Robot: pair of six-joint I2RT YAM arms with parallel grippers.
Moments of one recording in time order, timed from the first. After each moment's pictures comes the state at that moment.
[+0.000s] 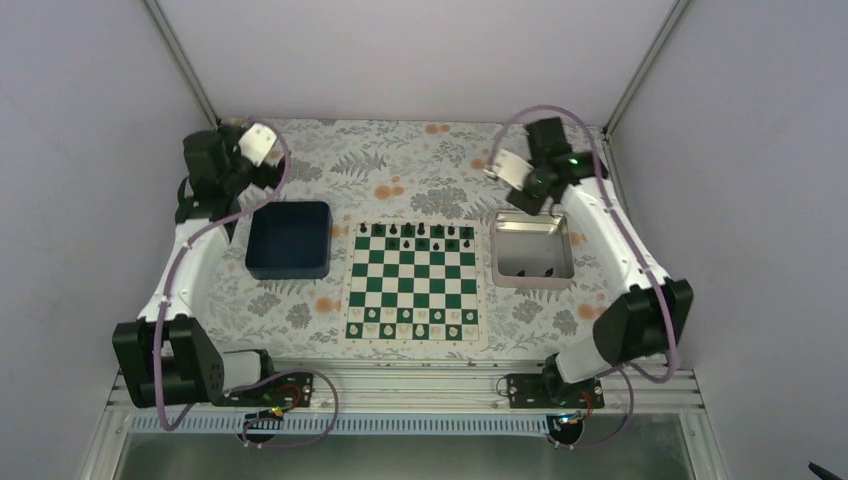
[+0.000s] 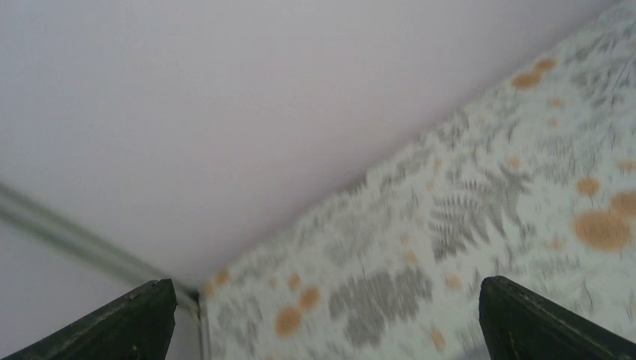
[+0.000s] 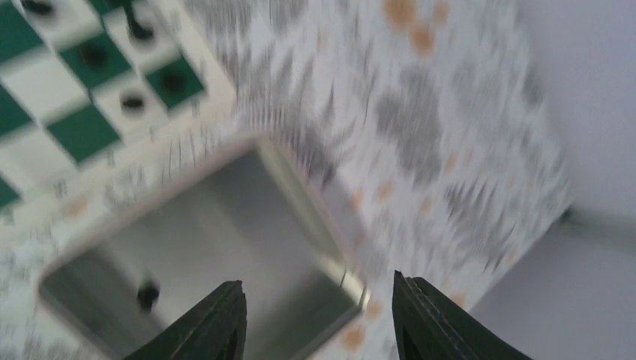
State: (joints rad) left arm 0.12 1.24 0.95 -0.05 0.30 0.54; right arm 0.32 1.55 1.55 -1.01 0.08 -0.85
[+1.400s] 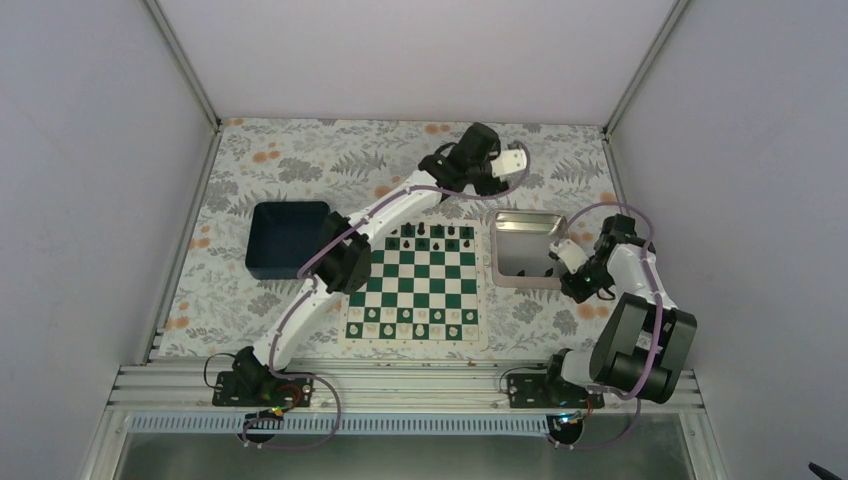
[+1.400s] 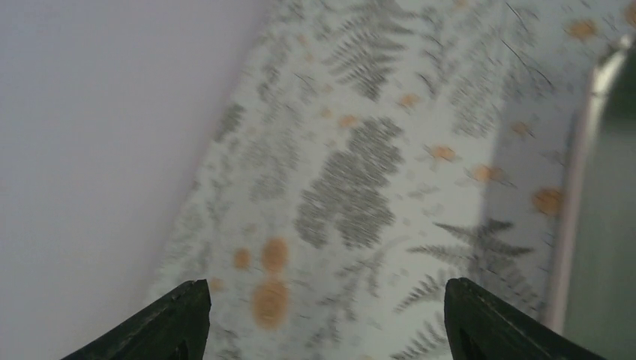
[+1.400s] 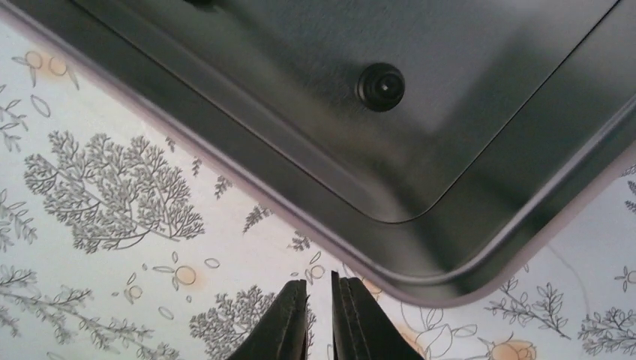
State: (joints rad) left arm -0.80 2.58 2.56 -0.50 0.06 0.59; right arm -0.35 1.32 0.78 -0.92 -0.18 -0.95
